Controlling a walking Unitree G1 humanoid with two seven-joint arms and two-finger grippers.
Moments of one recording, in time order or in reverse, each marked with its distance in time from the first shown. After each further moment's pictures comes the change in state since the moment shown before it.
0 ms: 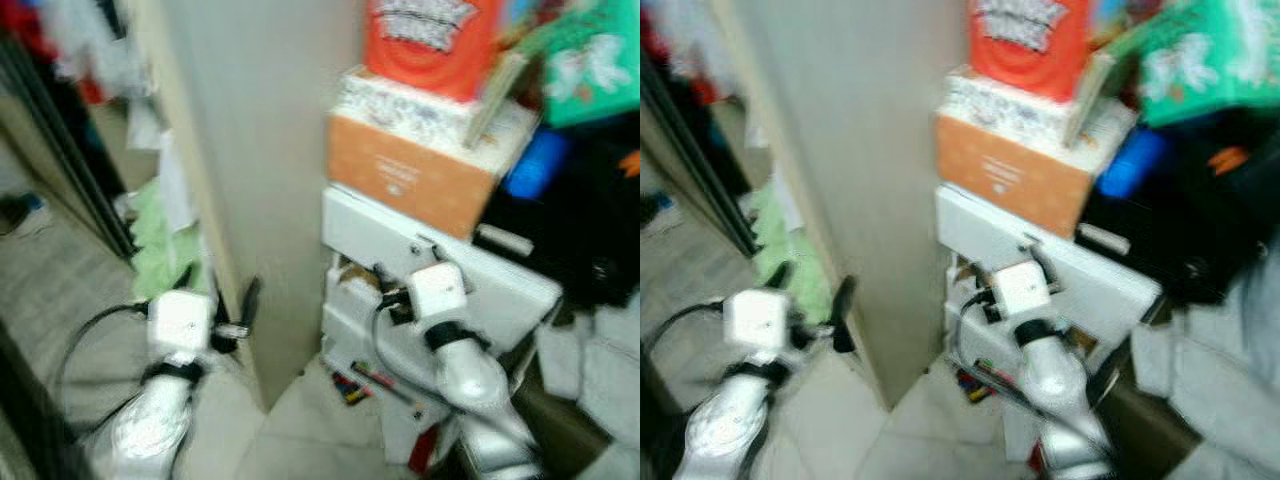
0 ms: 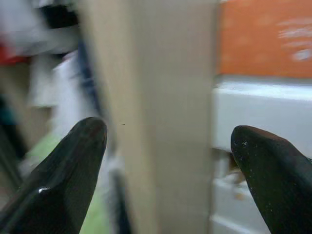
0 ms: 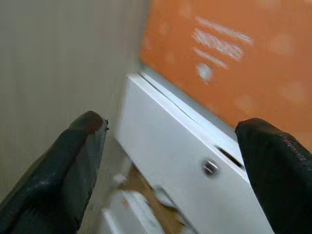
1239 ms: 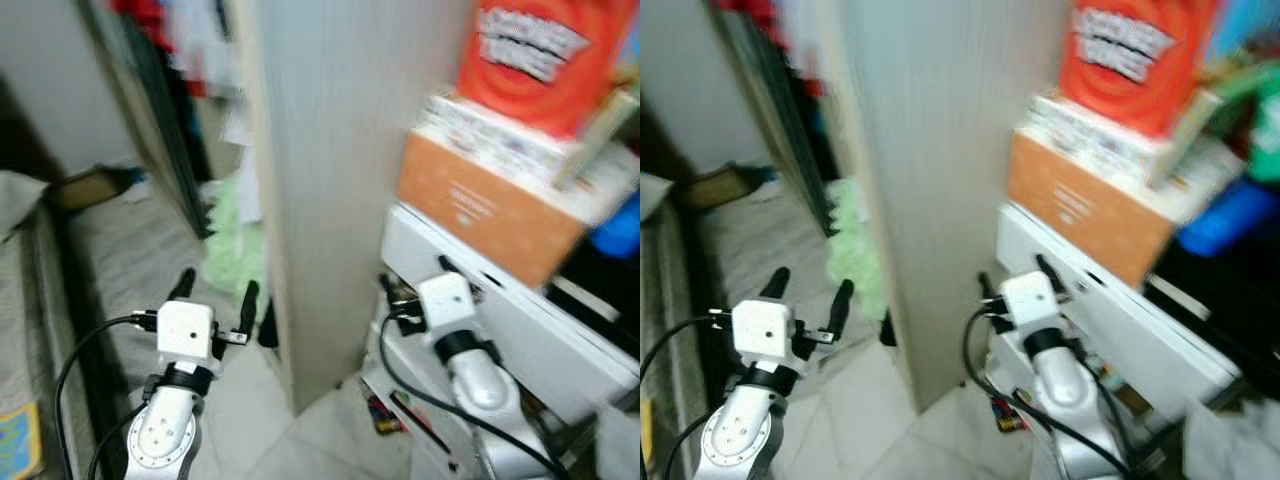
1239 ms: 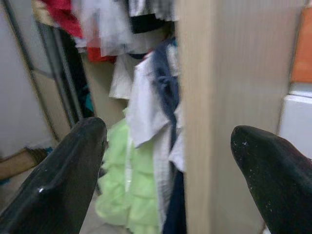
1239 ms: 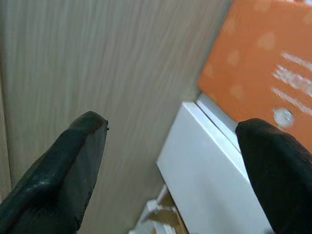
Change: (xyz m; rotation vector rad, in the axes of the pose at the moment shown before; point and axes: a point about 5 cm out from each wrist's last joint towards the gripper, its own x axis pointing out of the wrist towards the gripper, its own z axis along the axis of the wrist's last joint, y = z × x) left arm 0.000 -0.010 0.003 0.001 -0.035 0.021; right arm -0.010 -0.015 -0.010 -0.035 0.045 -0.018
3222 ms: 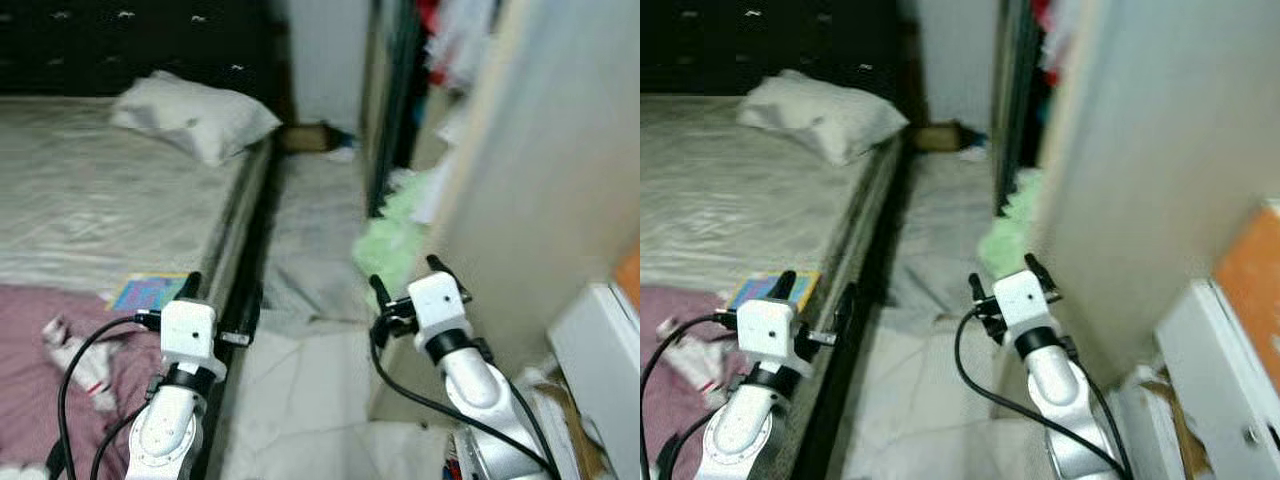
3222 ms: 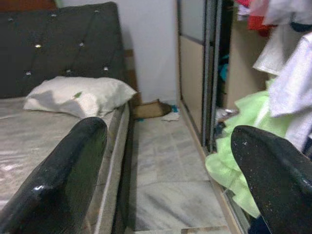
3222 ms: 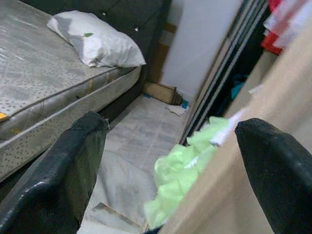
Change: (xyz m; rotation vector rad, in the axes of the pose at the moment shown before) left arm 0.001 -0.004 -0.002 -0.029 0.019 -0.031; right arm 0.001 0.008 0.000 -0.005 0.001 0.037
